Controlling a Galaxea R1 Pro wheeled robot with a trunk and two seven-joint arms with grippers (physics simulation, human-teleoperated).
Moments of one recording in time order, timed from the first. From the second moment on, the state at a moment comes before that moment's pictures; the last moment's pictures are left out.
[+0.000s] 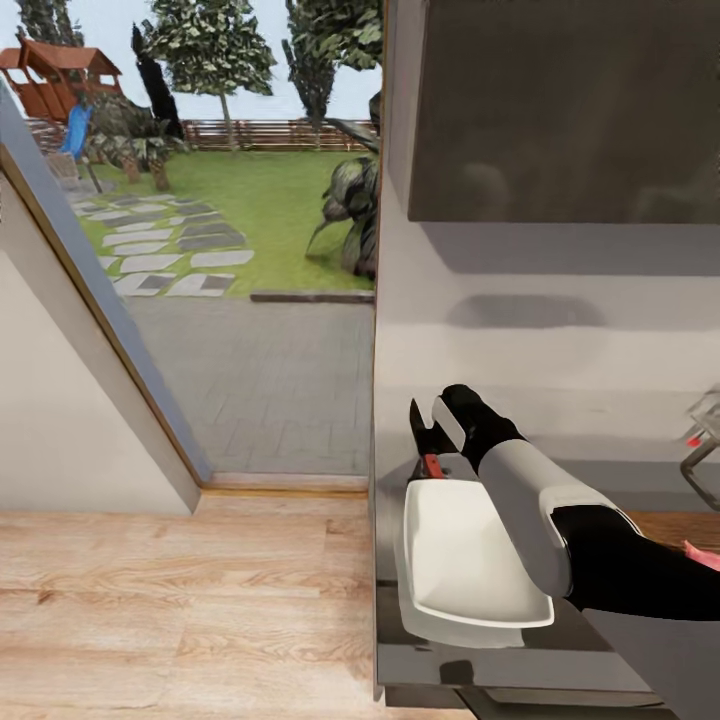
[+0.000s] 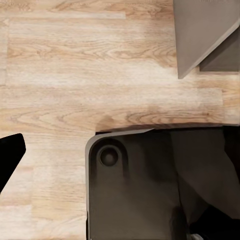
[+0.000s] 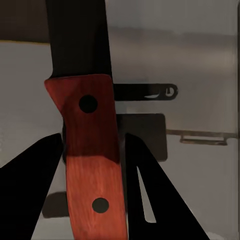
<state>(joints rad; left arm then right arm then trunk) 0.35 0.05 -0.05 -0.71 0.06 -0.53 -0.06 -1.24 0.14 -0.01 -0.35 -0.06 0.97 -0.19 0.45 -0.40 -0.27</state>
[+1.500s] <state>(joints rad) 0.35 0.05 -0.05 -0.71 0.06 -0.53 -0.06 -1.24 0.13 -0.01 -0.37 -0.05 0.98 -0.19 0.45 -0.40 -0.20</state>
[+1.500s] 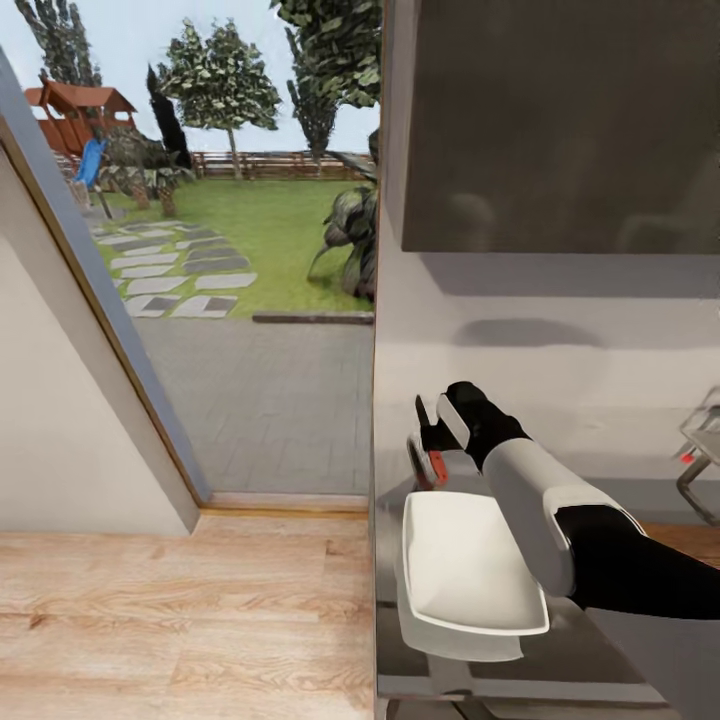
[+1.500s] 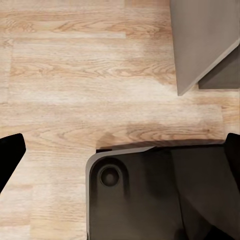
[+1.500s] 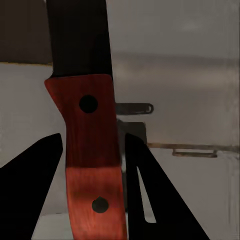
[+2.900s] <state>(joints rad) 0.35 0.05 -0.05 -0.70 0.06 -0.53 -0.06 -1.24 0.03 -0.01 -0.74 -0.03 0.98 -0.19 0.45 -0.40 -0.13</state>
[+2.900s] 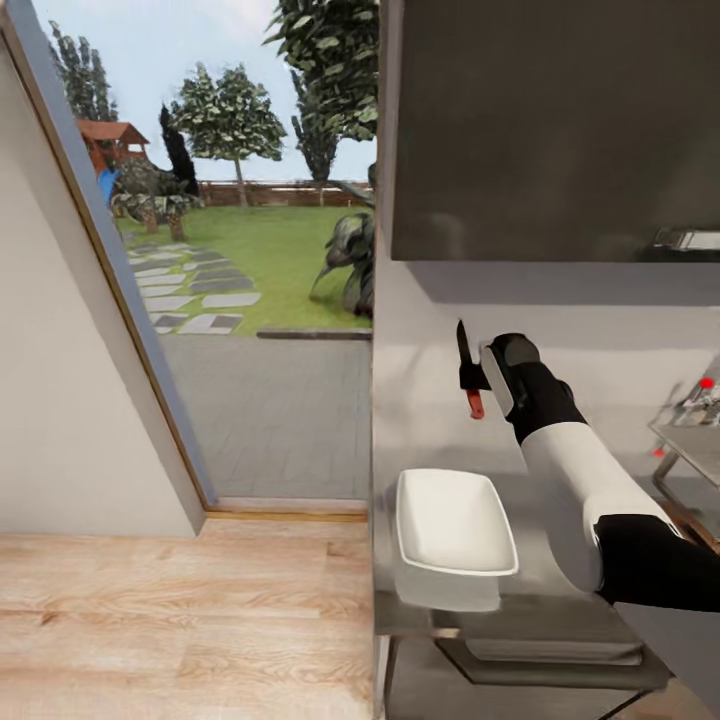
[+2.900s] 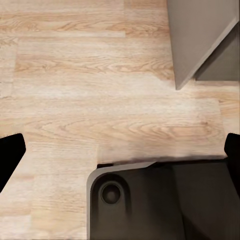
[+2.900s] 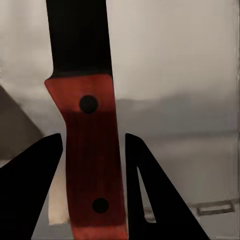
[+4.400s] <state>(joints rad) 0.27 0.04 -0.06 -0.60 0.06 -0.53 -0.06 -0.77 -0.06 -0.01 -1.40 -0.03 0.92 -0.18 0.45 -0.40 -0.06</state>
